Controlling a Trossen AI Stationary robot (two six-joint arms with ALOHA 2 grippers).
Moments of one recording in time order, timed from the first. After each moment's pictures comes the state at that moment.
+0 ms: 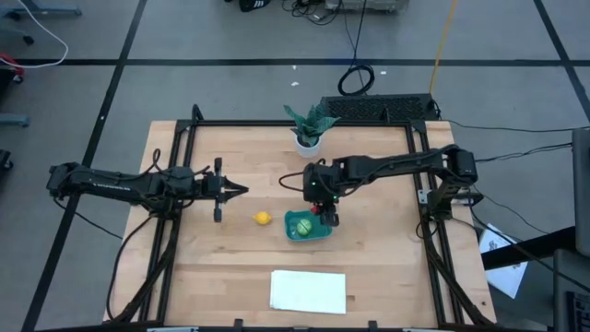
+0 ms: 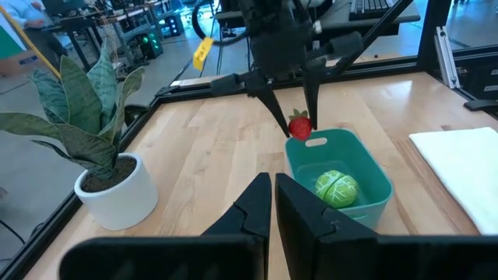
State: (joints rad) left arm -0.03 0.65 0.34 0.10 -0.11 0.14; right arm -0.06 1.76 1.33 -0.74 -0.24 -0.04
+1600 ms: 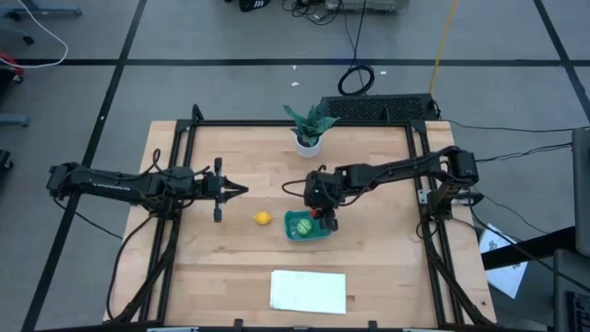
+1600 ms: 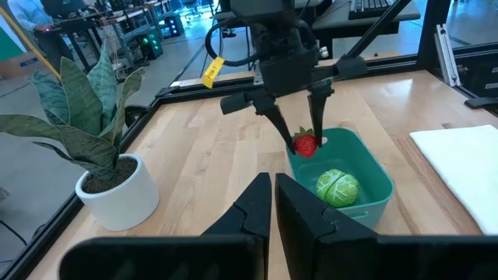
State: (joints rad) left arm -0.03 0.65 0.34 0.10 -0.10 0.14; right arm -0.03 1.75 1.19 -0.53 -0.21 -0.01
